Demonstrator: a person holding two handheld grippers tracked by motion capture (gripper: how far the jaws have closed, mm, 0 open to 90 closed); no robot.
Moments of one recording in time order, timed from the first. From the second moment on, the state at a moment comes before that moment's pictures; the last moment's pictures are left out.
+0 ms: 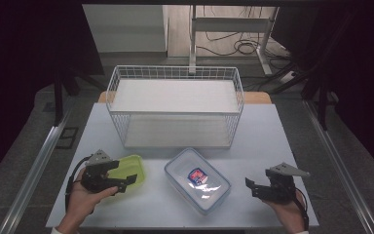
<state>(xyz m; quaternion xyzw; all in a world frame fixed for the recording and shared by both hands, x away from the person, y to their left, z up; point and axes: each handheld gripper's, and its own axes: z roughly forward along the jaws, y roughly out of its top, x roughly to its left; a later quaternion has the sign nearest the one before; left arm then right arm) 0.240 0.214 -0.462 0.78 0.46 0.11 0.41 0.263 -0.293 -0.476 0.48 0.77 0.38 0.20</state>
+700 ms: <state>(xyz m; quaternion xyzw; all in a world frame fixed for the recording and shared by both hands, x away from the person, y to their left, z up) 0.238 0.218 -0.462 0.78 0.46 0.10 0.41 0.262 -0.295 -0.472 0.49 0.76 0.38 0.18</state>
